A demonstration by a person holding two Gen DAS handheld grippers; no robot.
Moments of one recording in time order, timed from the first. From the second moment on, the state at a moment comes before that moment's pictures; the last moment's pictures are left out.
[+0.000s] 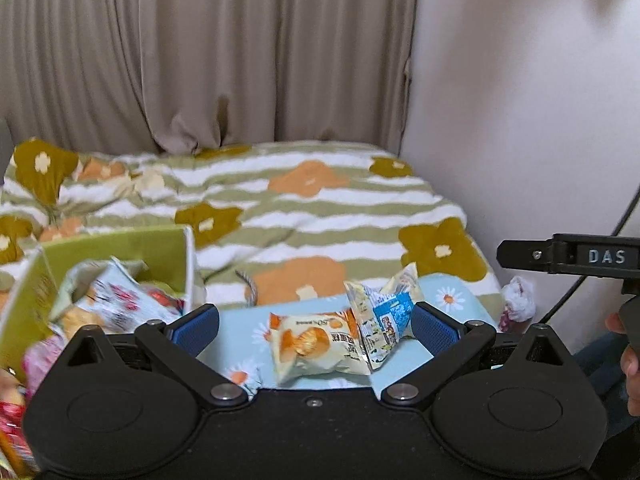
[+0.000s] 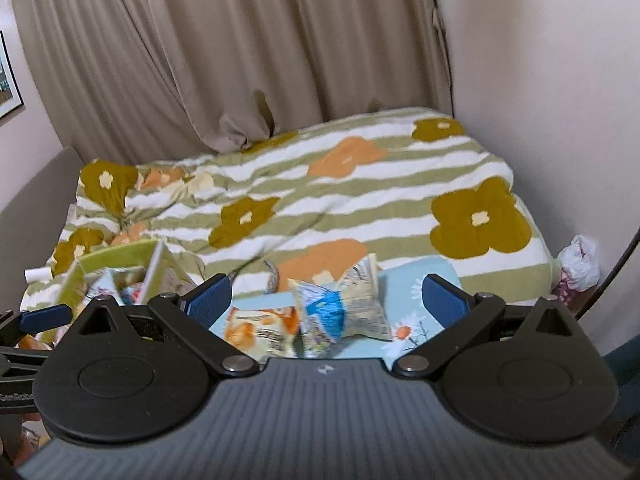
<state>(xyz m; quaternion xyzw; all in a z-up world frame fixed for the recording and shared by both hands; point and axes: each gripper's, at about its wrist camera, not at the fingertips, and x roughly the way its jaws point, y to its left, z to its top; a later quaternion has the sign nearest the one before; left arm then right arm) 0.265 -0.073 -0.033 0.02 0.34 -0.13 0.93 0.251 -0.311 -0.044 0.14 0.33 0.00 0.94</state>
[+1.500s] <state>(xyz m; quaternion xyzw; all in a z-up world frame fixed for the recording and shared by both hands) 0.389 -0.105 -0.188 -0.08 0.50 -0.04 0.86 0.421 -0.345 -0.205 0.15 0.48 0.20 0.84</state>
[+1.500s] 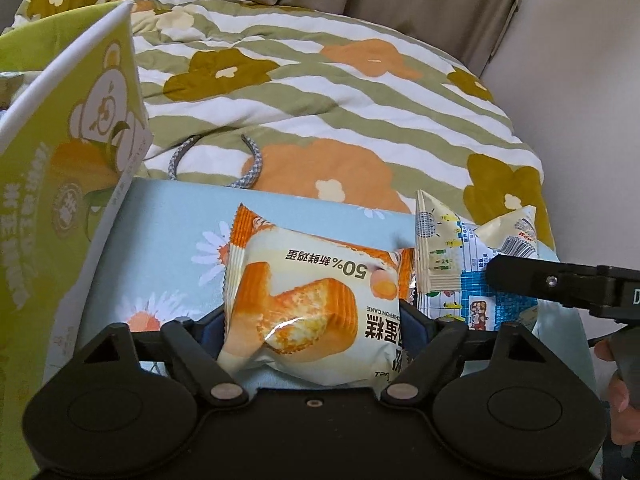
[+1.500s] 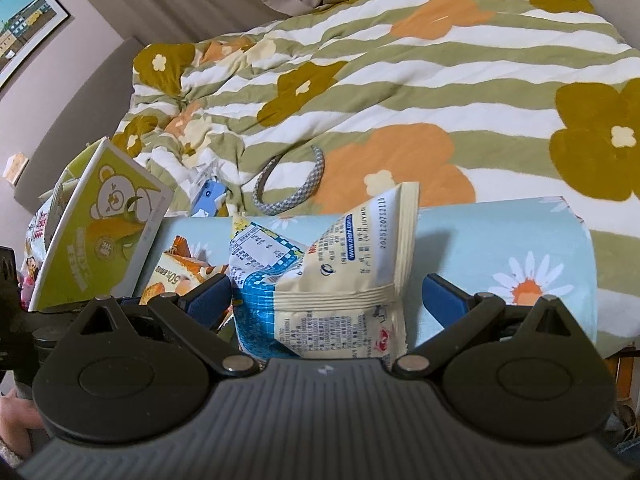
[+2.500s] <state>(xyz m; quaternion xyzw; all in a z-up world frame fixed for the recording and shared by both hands) 0.342 -0.093 -0.136 -0.09 0.45 -0.02 0.89 0.390 -0.326 -0.175 0.11 0.44 0.22 0.86</state>
